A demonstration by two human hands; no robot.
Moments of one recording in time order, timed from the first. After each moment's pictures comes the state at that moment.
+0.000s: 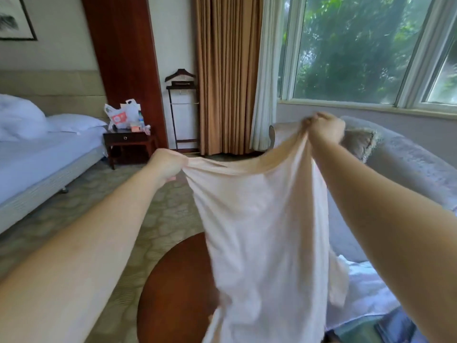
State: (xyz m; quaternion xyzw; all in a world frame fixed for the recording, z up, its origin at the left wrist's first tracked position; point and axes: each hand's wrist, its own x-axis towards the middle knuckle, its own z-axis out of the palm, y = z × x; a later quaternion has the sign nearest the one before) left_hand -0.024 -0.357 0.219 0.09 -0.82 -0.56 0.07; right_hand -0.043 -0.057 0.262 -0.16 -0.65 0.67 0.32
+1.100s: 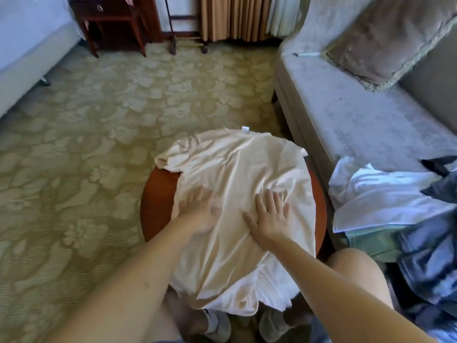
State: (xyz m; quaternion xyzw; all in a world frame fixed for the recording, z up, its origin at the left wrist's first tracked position) left_hand 0.018 -0.350 -0.148 -0.02 -0.96 -0.13 -0.26; right_hand 0.051 -0.145 -0.185 -0.01 -0.99 0.12 -0.11
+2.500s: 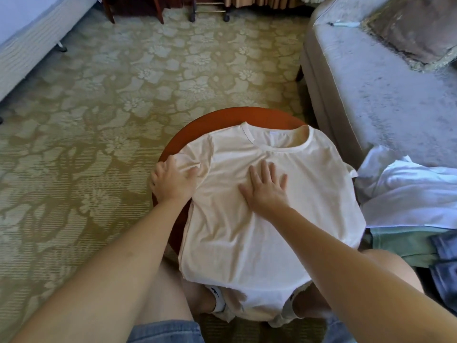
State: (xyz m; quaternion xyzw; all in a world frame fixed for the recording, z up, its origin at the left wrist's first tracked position) left_hand 0.006 -0.414 -0.165 0.27 -0.93 -0.24 0.01; right_hand 0.006 -0.193 -0.178 0.07 -0.98 0.11 -0.15
